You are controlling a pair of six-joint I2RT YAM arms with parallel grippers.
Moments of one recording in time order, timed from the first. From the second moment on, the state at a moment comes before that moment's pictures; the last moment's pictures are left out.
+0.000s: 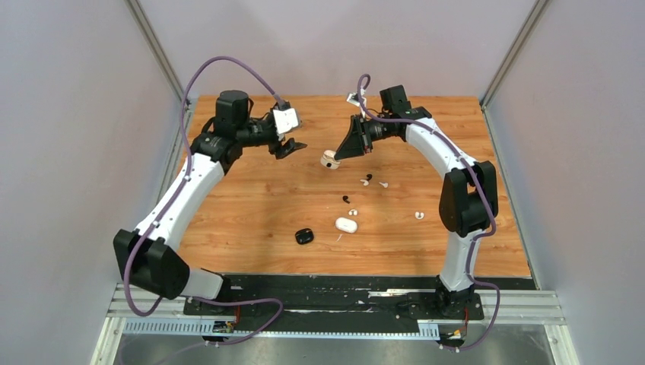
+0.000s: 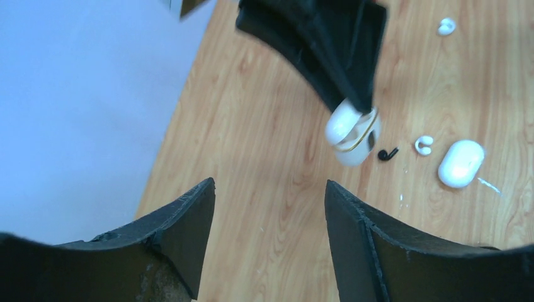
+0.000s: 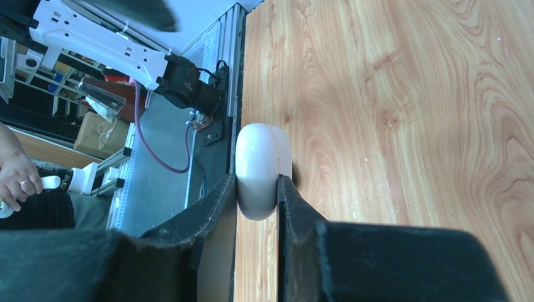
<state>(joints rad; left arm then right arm) -0.32 1.42 1.35 -0.39 0.77 0.72 0.32 1.96 1.71 -0.63 -1.32 -0.16</state>
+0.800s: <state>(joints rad) -0.53 1.47 1.41 -0.51 0.80 1.19 0.33 1.97 1.70 -0.57 -1.35 -0.08</state>
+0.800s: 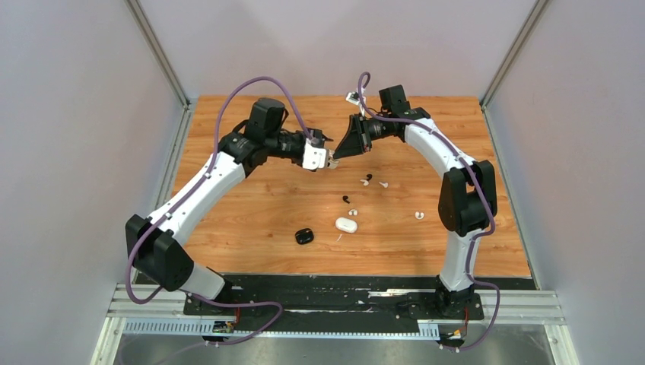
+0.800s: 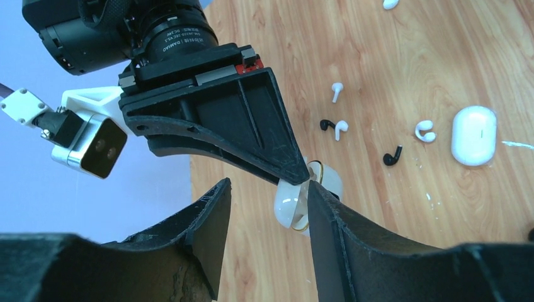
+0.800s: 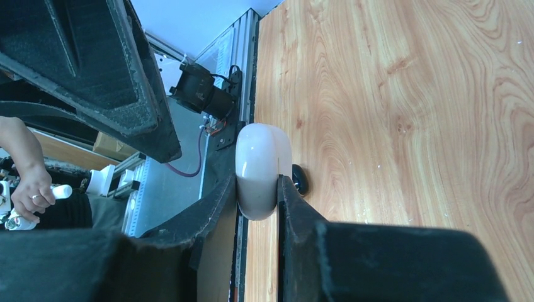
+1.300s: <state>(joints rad) -0.55 1.54 1.41 -0.52 0.70 1.31 0.33 1.97 1.70 -0.56 -1.36 -0.06</state>
